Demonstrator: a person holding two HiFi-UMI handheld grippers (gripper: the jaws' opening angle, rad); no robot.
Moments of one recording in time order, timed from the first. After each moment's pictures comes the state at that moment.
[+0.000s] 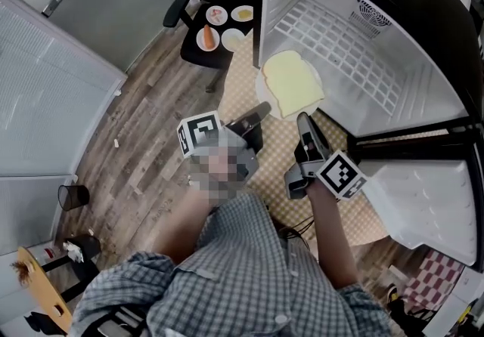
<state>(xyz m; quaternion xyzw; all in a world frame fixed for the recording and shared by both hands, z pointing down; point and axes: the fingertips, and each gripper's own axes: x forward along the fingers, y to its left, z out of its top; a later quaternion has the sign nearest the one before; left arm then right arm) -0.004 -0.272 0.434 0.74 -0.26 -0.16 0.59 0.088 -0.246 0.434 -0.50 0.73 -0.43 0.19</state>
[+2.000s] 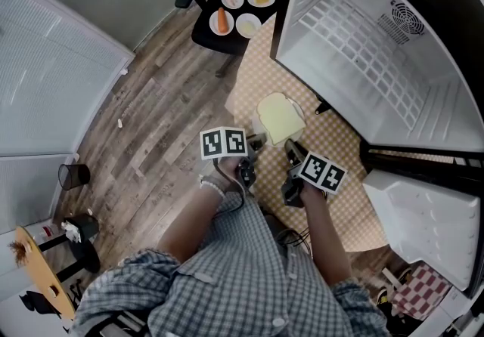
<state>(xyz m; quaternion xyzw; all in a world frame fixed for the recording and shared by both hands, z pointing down) -0.042 -0.218 0.627 0.68 -0.38 0.12 0.62 0.050 -0.206 0.620 -0.49 0.68 -0.54 -0.07</state>
